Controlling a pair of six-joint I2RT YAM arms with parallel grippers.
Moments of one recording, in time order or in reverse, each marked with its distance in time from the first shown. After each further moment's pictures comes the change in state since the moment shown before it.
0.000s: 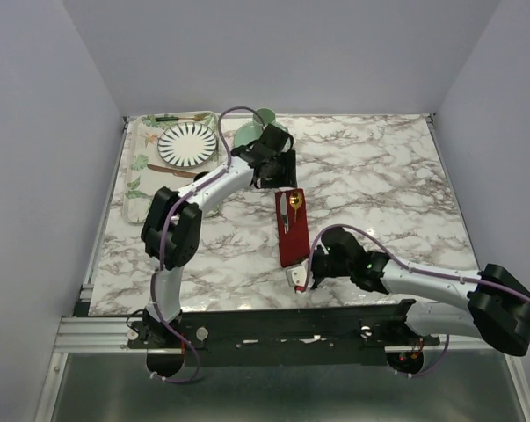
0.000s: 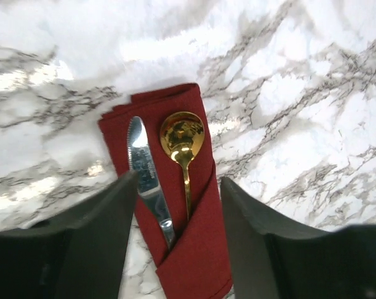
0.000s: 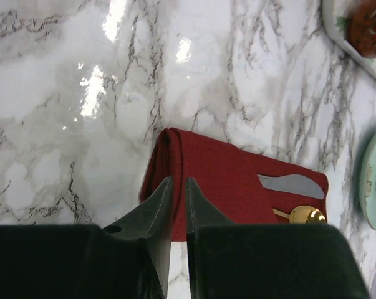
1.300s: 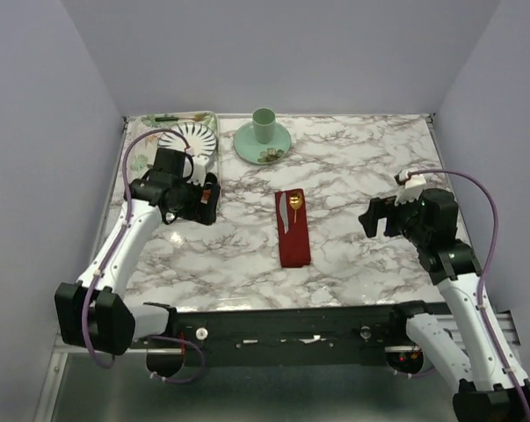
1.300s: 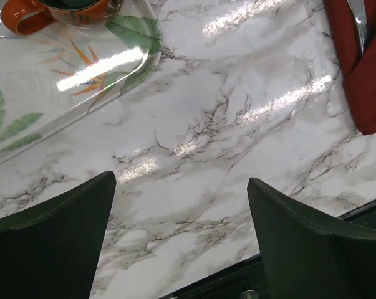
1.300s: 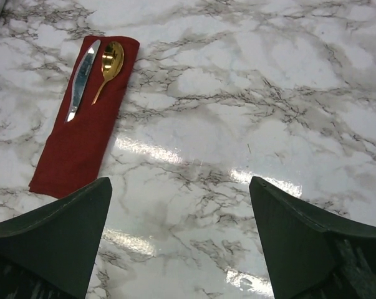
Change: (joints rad) left arm 0.450 -0.717 -0.522 -0.300 0.151 0.698; right arm -0.754 -0.474 0.334 -0.595 0.152 1.088
